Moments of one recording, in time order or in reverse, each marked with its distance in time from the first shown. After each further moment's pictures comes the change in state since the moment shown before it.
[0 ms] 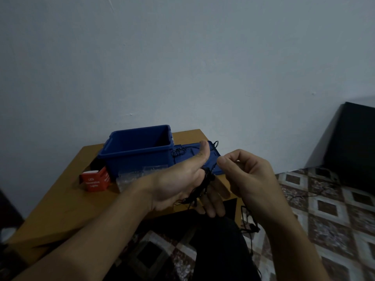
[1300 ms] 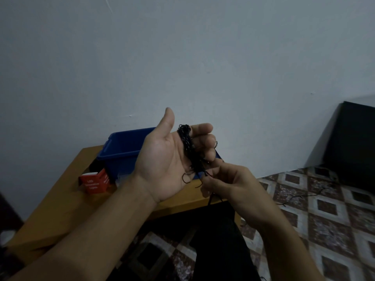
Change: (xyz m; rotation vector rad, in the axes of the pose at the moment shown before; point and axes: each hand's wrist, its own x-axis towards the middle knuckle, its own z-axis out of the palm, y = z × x) left_hand -0.004 0.018 -0.002 -0.838 0.162 0.544; right_hand 0.003 0.018 0.001 -0.096 -0.232 0.165
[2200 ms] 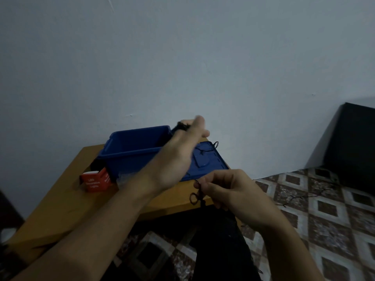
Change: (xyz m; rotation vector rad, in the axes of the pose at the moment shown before) left_hand -0.002 0.001 0.002 1.013 0.241 0.125; right_hand -0.005 -0.010 0.003 -0.150 -0.081 0.055
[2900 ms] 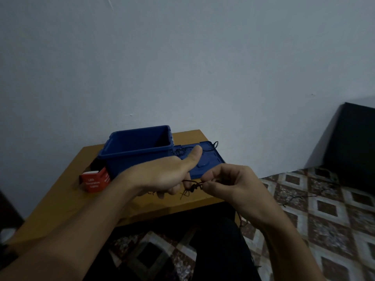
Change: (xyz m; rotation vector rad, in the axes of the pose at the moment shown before) left_hand 0.006 -0.018 -0.021 0.507 -0.385 -0.448; right_hand 0.005 0.009 -0.002 0.074 0.114 -0.078
